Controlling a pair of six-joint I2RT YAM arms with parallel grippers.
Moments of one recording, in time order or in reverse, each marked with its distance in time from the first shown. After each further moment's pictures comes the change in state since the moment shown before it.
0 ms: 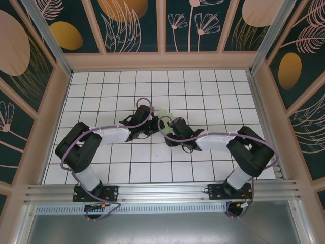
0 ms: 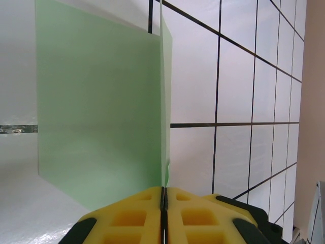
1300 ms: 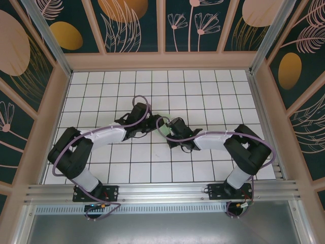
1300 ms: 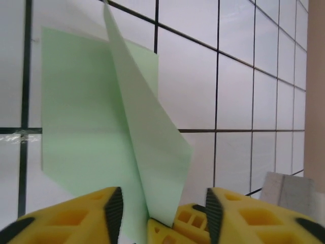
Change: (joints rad) left arm 0.016 -0.113 0.015 -0.129 -0.060 0.040; right arm -0.002 0.037 0.016 0.006 -0.049 -0.019
